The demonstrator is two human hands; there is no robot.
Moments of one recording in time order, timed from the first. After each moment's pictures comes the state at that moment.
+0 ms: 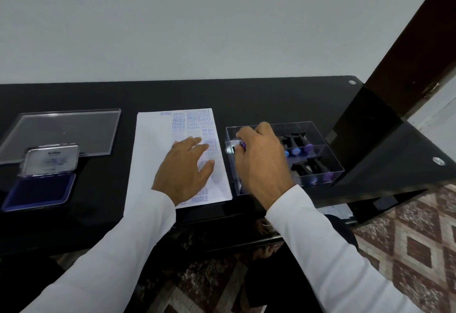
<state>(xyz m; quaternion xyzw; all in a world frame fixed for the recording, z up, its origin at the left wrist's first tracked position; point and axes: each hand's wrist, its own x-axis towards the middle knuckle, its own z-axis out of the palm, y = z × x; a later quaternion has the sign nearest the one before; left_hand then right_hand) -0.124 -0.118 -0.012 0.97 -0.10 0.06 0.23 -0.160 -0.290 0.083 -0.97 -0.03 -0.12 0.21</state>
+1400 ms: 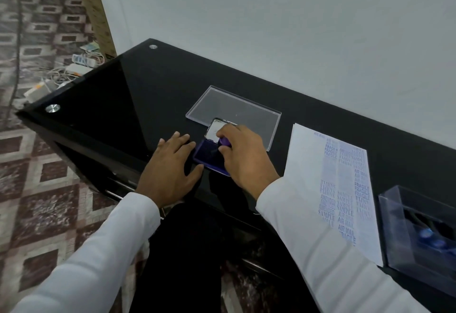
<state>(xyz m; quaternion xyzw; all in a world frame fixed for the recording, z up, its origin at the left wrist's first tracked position) -0.254 0.180 -0.037 0.96 0.16 0.14 0.18 -0.162 0.025 0.054 -0.90 -0.37 0.03 0.25</state>
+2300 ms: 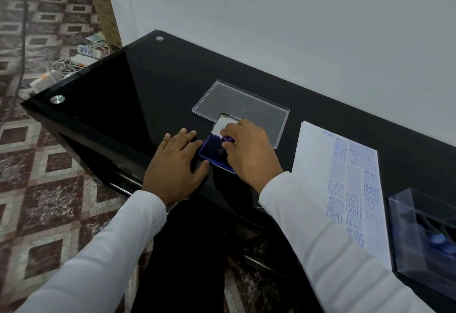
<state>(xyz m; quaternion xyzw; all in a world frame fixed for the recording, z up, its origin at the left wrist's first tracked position) -0.251 0.181 -0.052 0.97 0.16 0.15 0.14 -0.154 0.034 0.052 -0.90 -0.40 0.01 0.17</state>
